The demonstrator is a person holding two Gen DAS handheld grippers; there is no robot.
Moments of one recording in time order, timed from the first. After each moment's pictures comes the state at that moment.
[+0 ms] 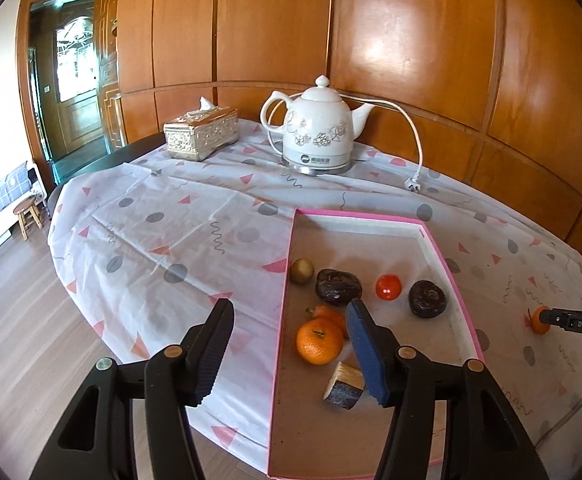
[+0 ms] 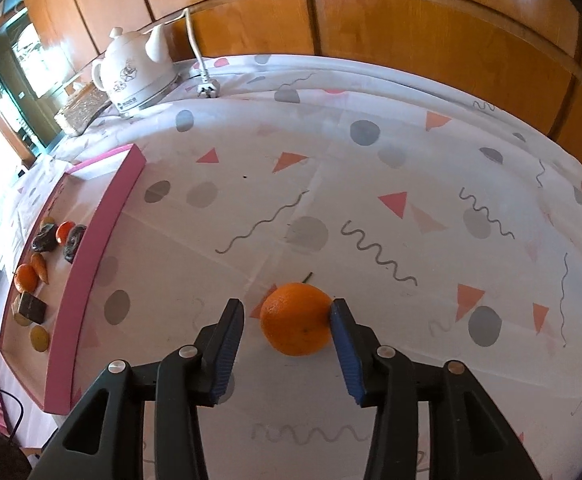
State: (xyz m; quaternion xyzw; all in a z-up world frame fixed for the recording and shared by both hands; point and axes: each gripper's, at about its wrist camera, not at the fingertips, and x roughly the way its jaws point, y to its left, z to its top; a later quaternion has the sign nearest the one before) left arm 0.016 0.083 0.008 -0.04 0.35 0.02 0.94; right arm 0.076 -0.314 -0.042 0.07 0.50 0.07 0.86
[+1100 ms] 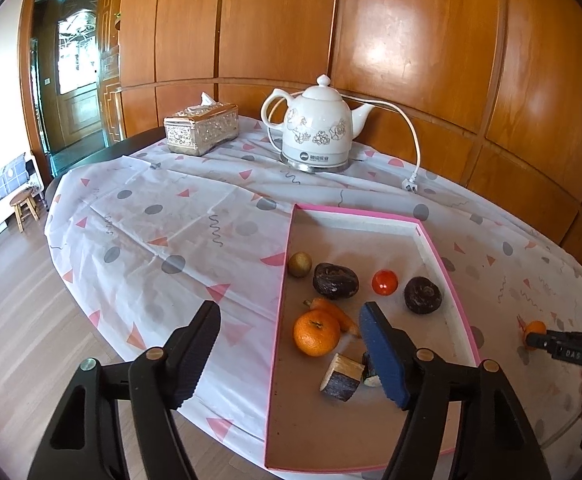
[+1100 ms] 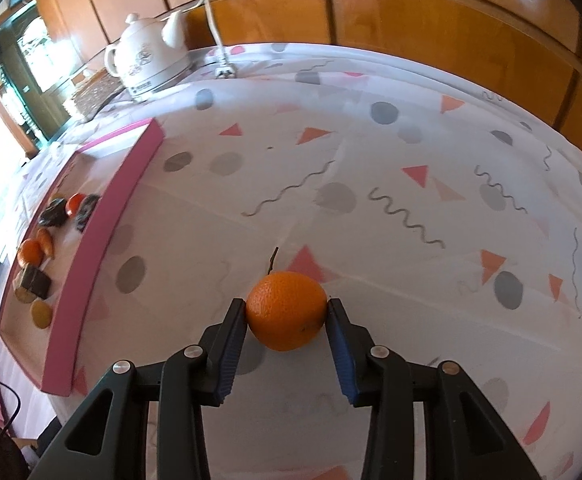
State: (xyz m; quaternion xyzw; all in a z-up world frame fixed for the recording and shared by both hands) left arm 0.010 0.086 0.007 -0.06 0.35 0.02 0.94; right arm 0.053 -0.288 -0.052 0.06 0.50 0.08 0.86
